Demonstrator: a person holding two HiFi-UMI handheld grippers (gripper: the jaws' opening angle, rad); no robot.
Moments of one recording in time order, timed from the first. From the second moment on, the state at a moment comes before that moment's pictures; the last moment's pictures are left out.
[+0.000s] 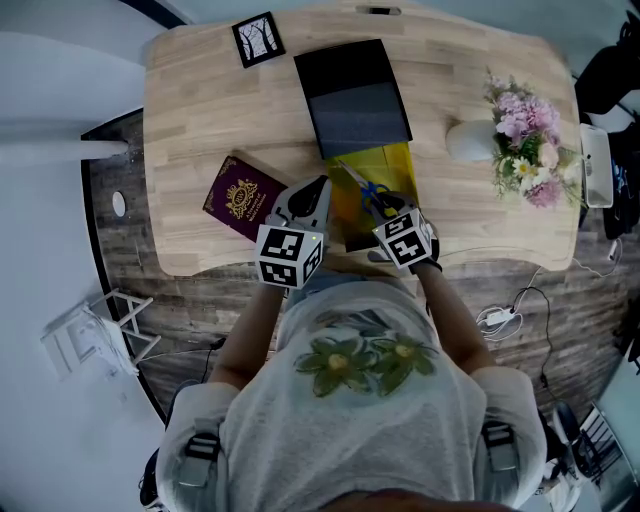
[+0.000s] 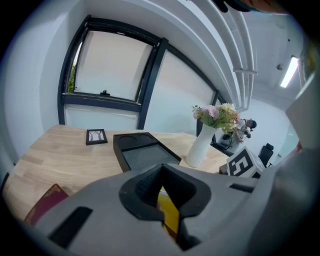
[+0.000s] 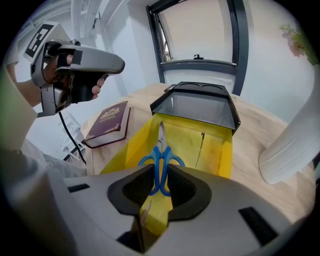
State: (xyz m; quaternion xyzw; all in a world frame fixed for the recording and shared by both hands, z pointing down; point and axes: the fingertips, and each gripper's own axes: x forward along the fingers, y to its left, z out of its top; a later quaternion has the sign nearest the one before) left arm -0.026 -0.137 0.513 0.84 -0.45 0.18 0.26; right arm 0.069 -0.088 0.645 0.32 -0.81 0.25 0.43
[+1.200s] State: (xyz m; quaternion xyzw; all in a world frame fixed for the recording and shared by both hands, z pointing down) left arm -0.027 -0.135 0.521 0.83 -0.45 0.18 0.27; right arm 0.078 -0.096 0.657 0.32 -0.79 0.27 0.45
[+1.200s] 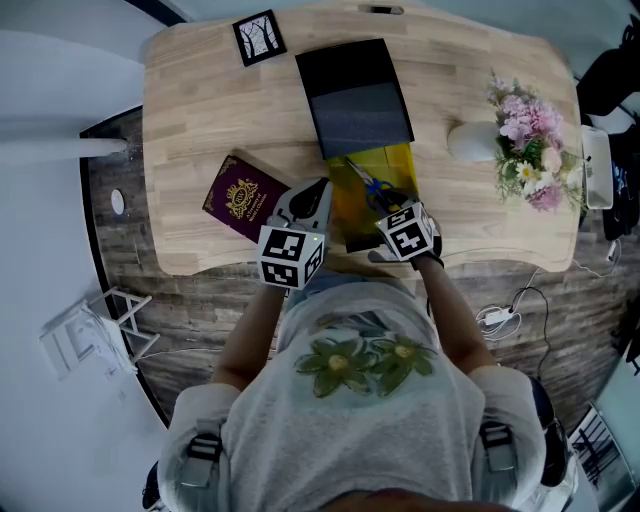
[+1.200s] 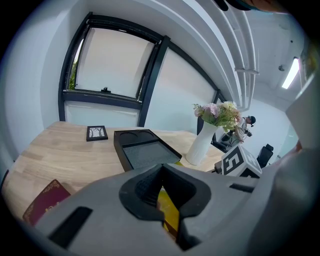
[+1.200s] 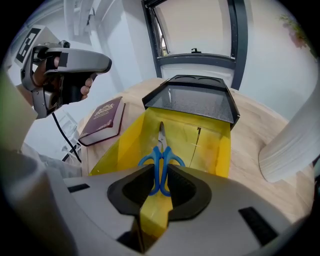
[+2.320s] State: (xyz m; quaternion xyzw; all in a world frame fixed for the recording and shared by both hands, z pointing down) left arm -0.027 -0.132 0.528 0.83 -0.44 0.19 0.28; right arm 0.077 -0.096 0.668 0.31 -0.78 0.27 0.48
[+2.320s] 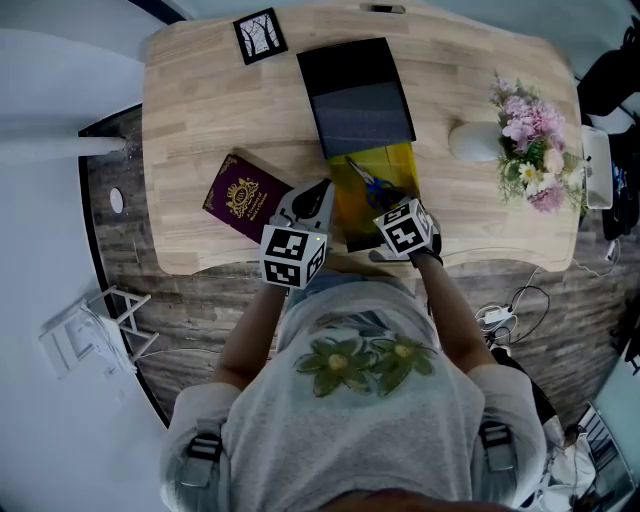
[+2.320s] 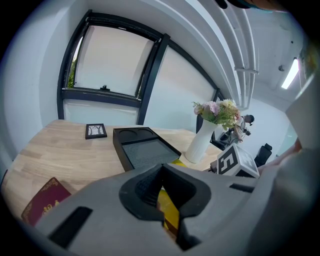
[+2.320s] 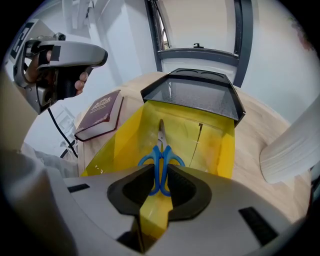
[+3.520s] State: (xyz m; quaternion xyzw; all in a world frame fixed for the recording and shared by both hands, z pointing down) left arm -0.029 -0.131 0.532 0.83 -0.44 0.19 0.28; right arm 0.076 -0.093 0.681 0.30 -0.75 0.26 0.53
